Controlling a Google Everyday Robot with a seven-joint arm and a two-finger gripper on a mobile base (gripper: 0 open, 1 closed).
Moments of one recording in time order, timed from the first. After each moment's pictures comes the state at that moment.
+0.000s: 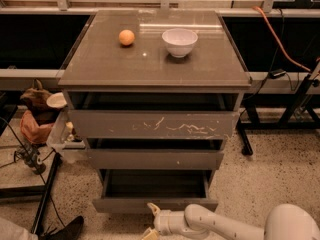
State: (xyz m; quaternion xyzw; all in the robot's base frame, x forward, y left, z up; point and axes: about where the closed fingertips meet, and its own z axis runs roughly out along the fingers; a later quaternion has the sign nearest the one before) arm 0.456 0.065 0.219 -0.46 0.71 0.39 0.36
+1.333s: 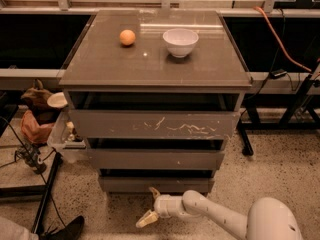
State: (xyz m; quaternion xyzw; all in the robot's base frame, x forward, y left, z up) arm 0.541 0.064 0.199 -0.47 0.70 0.36 0.39
